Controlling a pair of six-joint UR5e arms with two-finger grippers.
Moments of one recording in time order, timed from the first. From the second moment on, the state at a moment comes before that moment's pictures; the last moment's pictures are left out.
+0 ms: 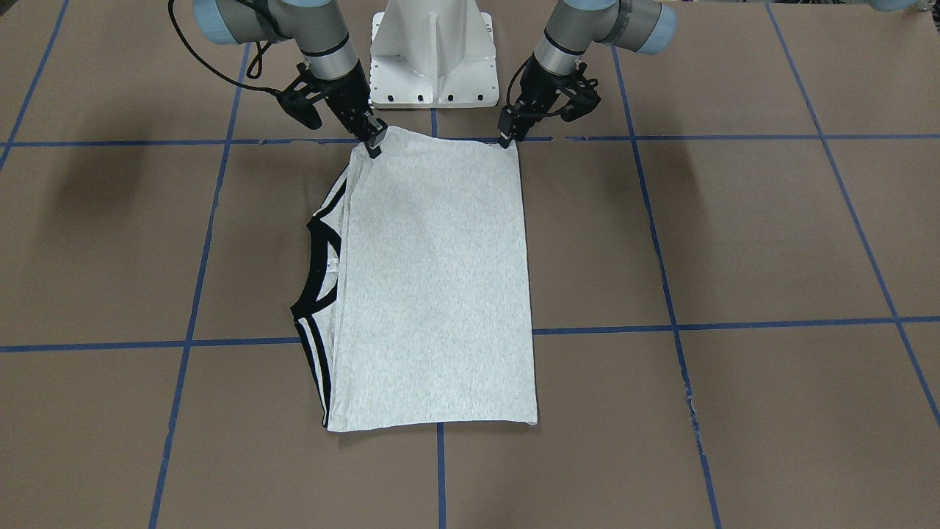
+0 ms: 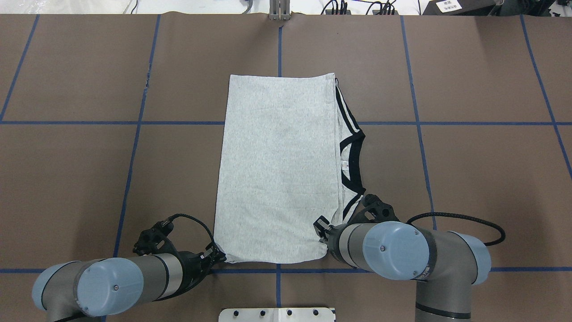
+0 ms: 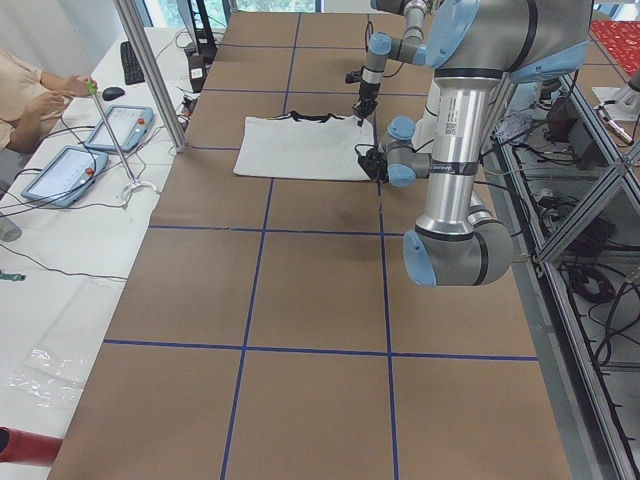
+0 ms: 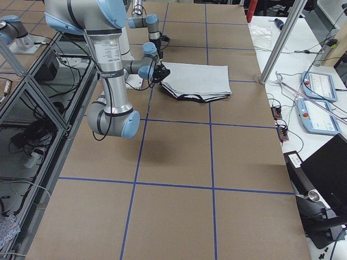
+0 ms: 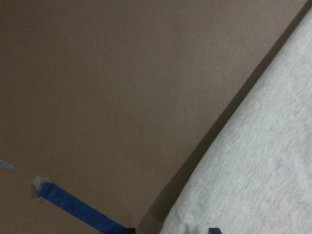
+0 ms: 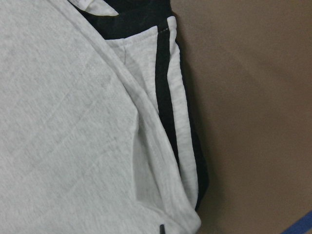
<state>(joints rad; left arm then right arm) -0.13 -1.77 -1.93 -2.13 -1.52 -2.18 0.21 -1.25 1.97 -1.32 1.59 2.24</state>
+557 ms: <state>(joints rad) -0.15 -1.77 -1.95 -2.13 -1.52 -2.18 0.21 -1.25 1.97 -1.32 1.59 2.23</state>
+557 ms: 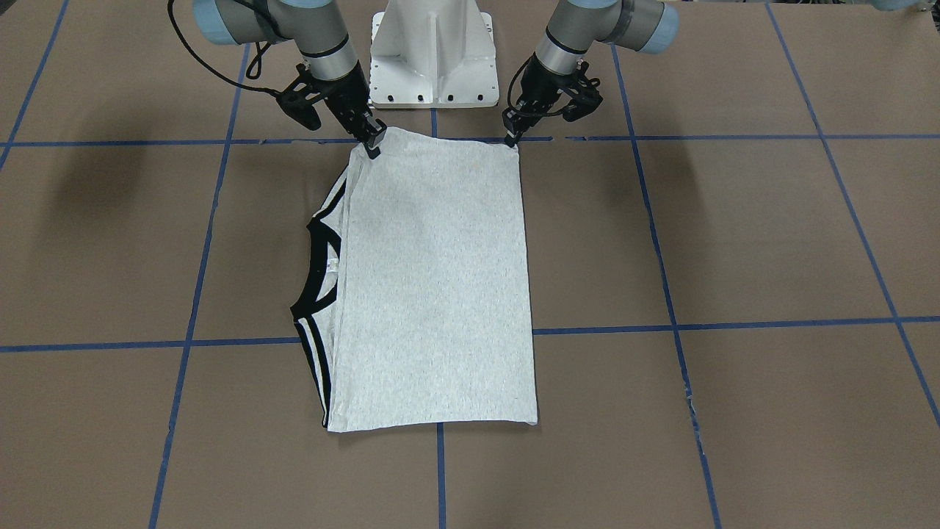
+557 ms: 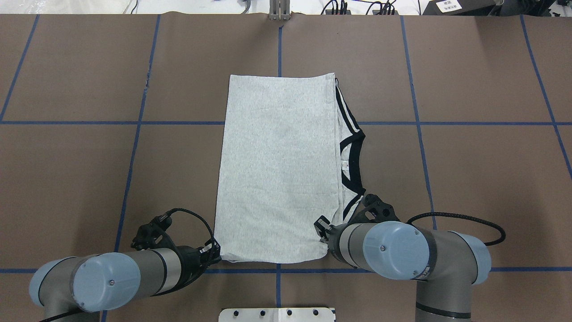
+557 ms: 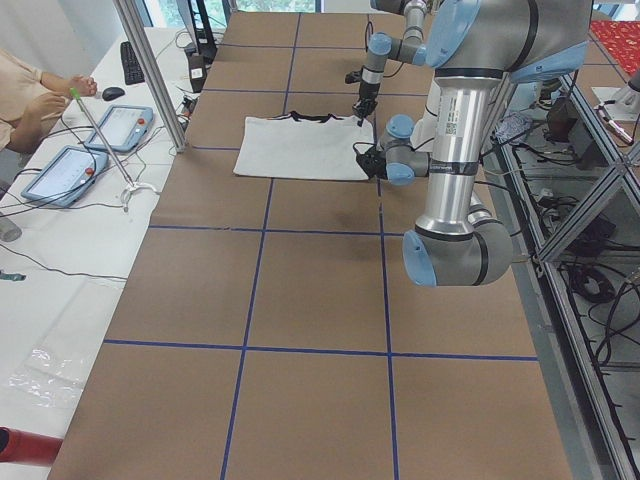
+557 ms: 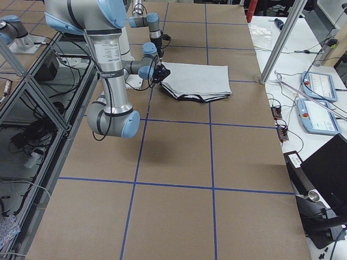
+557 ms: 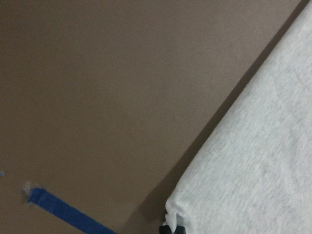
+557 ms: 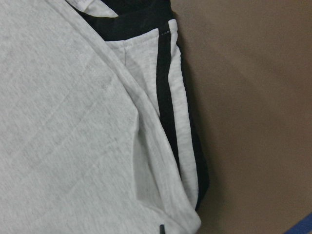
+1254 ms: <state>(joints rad) -0.08 -1.75 -2.24 -1.99 -1.52 -2.21 0.19 -1.30 2.07 -1.32 1.61 2.24</state>
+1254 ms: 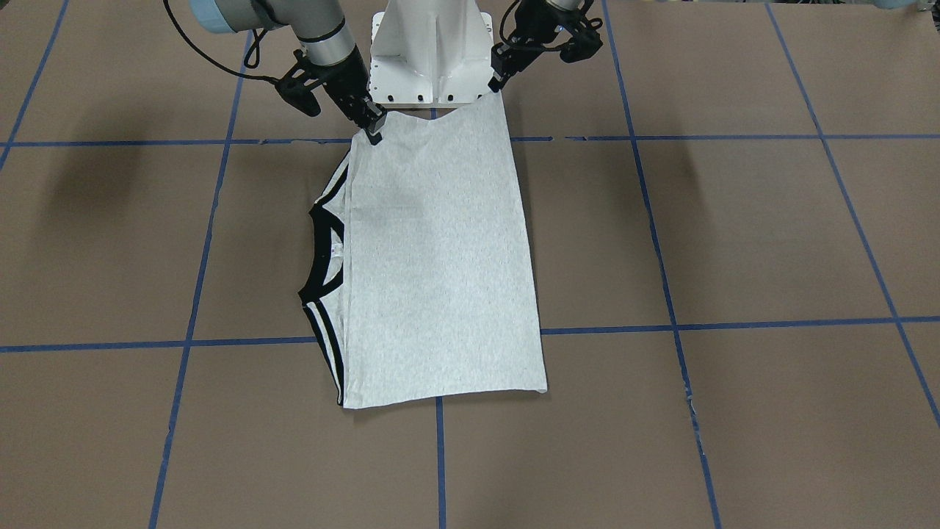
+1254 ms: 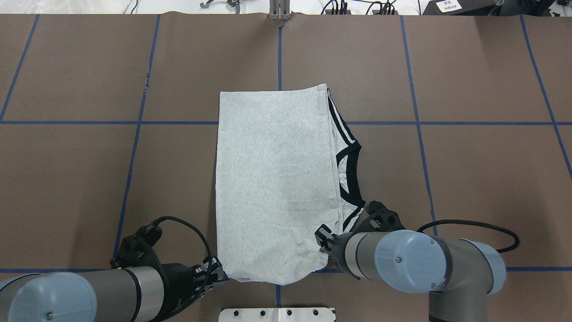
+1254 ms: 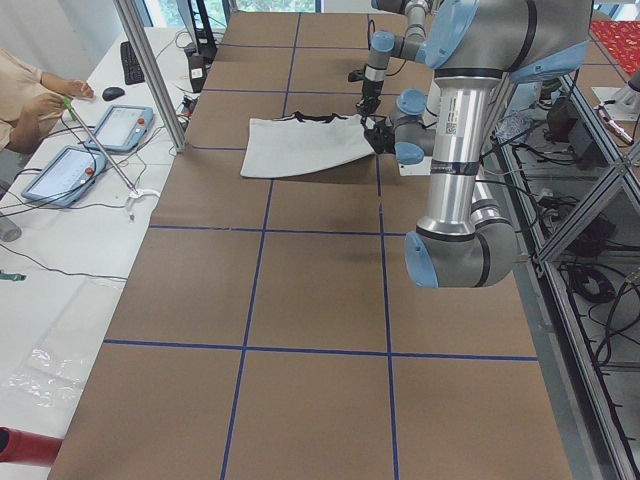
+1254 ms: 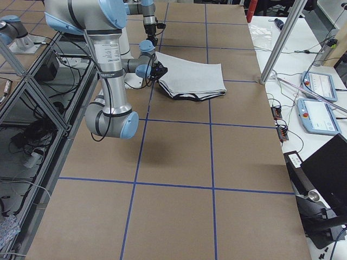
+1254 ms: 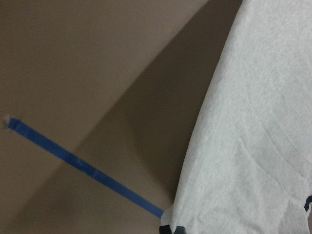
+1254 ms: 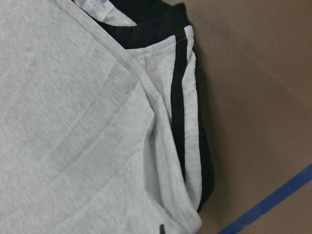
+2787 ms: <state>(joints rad) -0.44 -1.92 -2.08 -1.91 -1.54 -1.84 0.59 -1.07 1.84 -1.31 1.83 2.15</state>
